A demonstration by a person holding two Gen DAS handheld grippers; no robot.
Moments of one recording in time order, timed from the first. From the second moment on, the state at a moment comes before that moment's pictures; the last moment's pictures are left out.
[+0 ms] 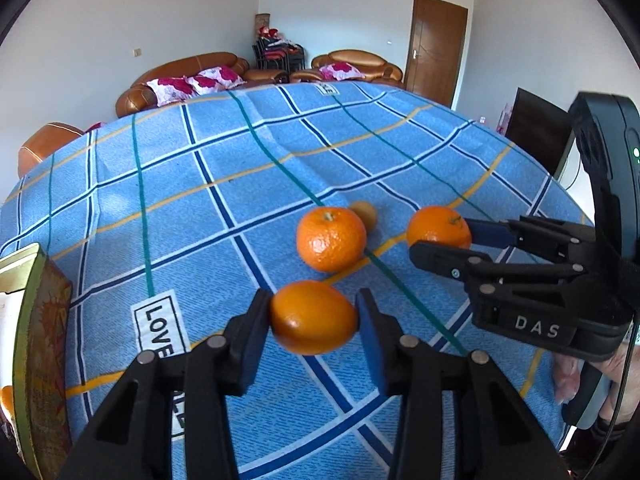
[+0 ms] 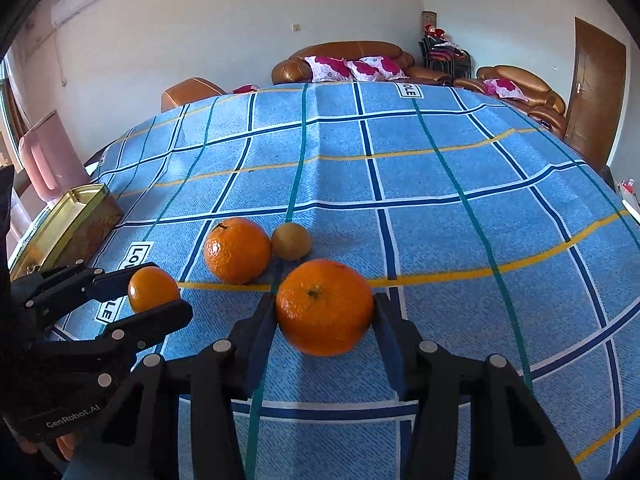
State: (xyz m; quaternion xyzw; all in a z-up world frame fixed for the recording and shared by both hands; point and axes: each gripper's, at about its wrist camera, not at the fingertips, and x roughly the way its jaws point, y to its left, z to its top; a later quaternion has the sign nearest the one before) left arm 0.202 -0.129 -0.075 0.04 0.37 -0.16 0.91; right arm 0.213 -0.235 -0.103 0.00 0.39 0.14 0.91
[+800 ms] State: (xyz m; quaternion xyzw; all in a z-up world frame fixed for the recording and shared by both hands) left arm 0.178 -0.113 -0.052 0.02 0.28 -0.14 0.95; right arm 0.187 -0.224 -0.083 -0.03 0.31 0.17 0.93
